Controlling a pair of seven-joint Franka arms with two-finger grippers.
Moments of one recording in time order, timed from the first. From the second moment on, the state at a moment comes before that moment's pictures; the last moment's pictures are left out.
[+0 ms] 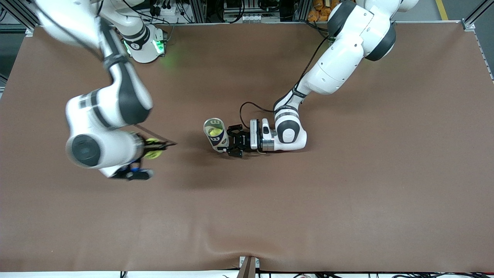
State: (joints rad) left arm -0.49 1.08 -0.25 -1.47 -1.99 2.09 2.70; right arm 0.33 0.55 0.02 -1.32 0.14 1.49 0.43
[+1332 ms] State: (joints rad) left arm -0.49 1.08 -0.25 -1.47 -1.99 2.09 2.70; right arm 0.55 0.57 0.02 -1.34 0.26 1.60 0.89
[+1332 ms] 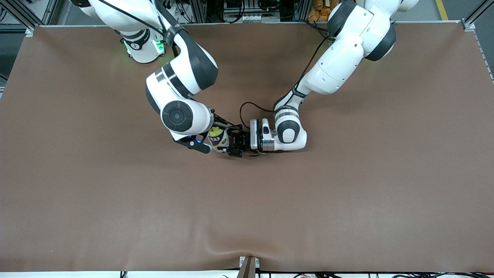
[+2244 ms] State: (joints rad) left arm -0.49 1.08 -0.25 -1.47 -1.99 2.08 2.71; right arm 0.53 0.56 0.00 -1.33 0.28 1.60 0.89
